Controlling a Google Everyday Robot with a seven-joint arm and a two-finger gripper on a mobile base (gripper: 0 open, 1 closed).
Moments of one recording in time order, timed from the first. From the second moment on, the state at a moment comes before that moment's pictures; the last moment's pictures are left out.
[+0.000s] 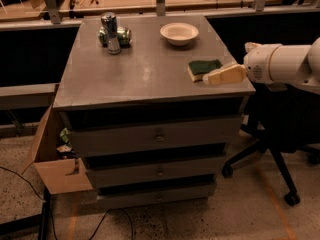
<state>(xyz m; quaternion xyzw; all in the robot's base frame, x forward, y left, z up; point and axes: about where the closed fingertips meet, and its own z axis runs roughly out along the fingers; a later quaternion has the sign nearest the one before) 0.661 -0.191 0.909 -0.33 0.77 0.13 0.54</state>
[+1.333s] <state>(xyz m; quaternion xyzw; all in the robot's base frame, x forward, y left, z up) 0.744 -0.176 0.837 -0.23 0.80 0.19 0.53</state>
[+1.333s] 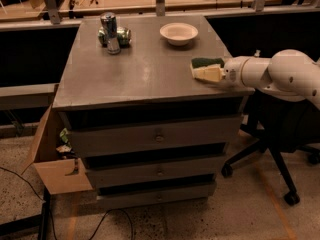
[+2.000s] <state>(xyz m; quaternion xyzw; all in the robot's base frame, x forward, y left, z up) 0.758 -0.091 0.875 -0.33 0.74 0.22 0.55</state>
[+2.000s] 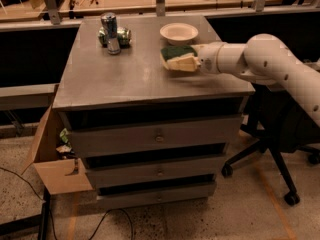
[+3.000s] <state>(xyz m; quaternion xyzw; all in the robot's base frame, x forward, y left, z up) 0.817 0.030 0.848 -0.38 0.74 0.20 0.52</state>
